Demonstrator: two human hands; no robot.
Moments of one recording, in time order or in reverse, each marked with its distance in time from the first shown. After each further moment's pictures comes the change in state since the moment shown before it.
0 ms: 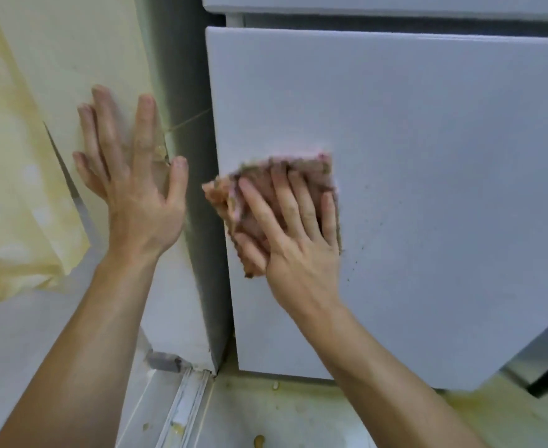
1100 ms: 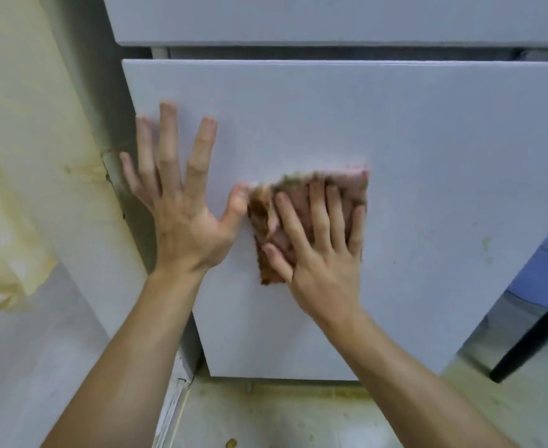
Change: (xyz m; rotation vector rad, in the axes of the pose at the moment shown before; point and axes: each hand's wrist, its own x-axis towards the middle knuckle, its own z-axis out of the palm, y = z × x) left_hand -0.012 0.119 0.034 -0.029 0.097 0.210; right_hand -0.027 0.101 -0.019 -0.114 0.042 0.031
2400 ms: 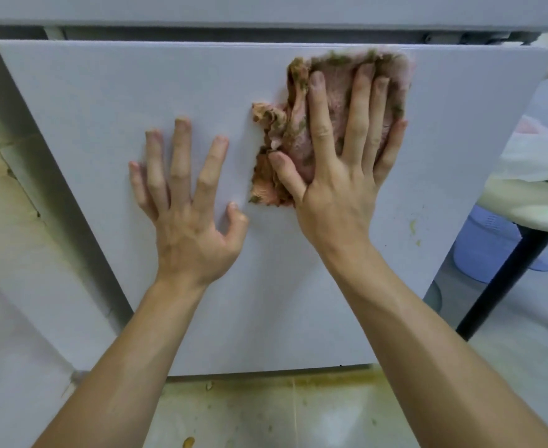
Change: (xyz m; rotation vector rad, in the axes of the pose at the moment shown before) left_hand -0.029 0.079 0.034 -0.008 -0.049 0.071; right_hand 0.074 0.090 -0.039 -0.048 0.147 0.207
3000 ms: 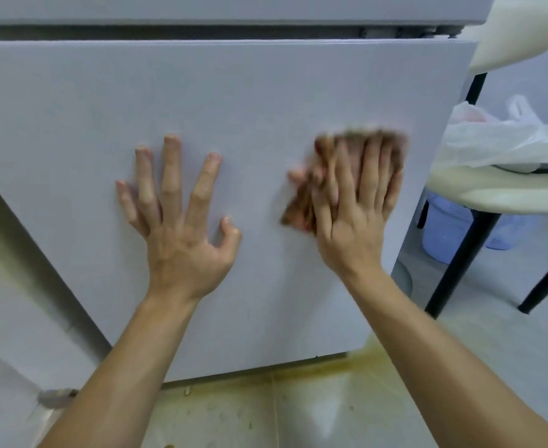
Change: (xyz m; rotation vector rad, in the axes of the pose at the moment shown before) left_hand -0.014 0.040 0.014 -0.038 -0.080 0.024; right_hand -0.065 0.095 -0.009 0.116 -0.098 0.061
